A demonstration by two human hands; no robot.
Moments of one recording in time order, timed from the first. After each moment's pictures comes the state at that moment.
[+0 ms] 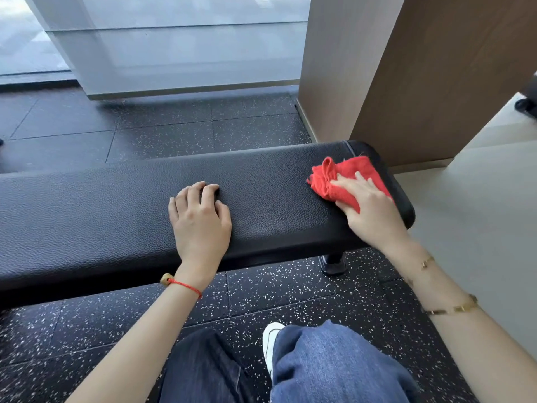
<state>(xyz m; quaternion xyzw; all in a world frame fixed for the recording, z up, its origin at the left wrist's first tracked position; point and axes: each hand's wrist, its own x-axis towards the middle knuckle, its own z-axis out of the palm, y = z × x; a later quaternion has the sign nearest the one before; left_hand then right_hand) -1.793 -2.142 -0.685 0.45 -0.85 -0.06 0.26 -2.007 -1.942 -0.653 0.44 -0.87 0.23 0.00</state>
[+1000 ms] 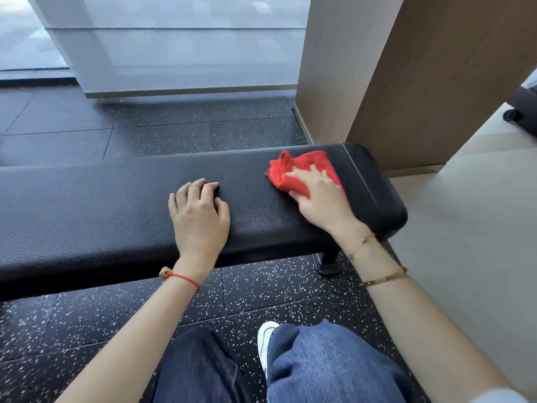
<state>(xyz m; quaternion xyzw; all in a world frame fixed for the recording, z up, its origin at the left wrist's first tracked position) -1.789 -2.143 -0.680 0.44 -0.86 -0.09 0.26 -1.970 -2.016 -0.644 0.46 -0.86 0.22 -0.04</state>
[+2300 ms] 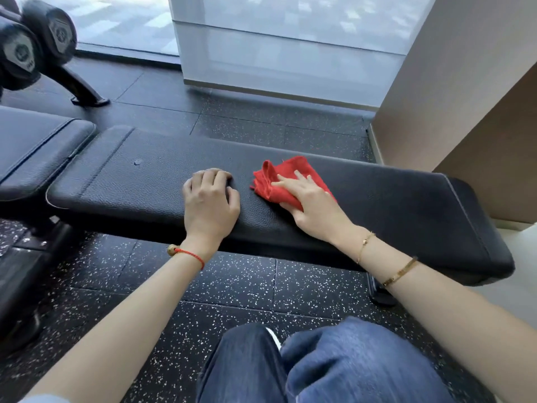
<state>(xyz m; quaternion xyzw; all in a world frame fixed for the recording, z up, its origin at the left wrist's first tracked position) -1.656 -2.237 -0.682 0.49 -0.82 -0.07 0.28 -1.842 -2.136 -0.648 0.66 -0.71 0.21 -0.09</state>
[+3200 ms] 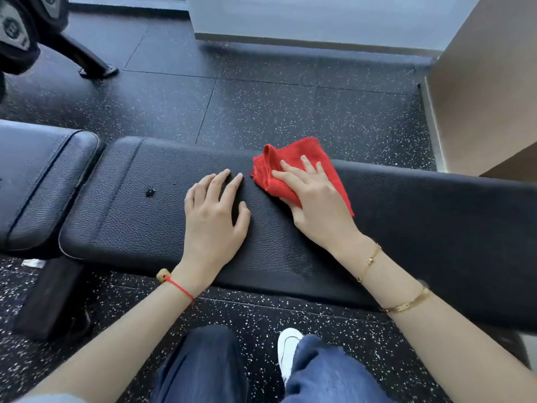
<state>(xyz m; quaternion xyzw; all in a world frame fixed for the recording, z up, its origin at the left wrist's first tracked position) -1.640 -2.301 -0.679 0.46 -0.86 -0.05 0.21 -1.823 -2.232 -0.648 0.65 -0.73 0.20 -0.08</state>
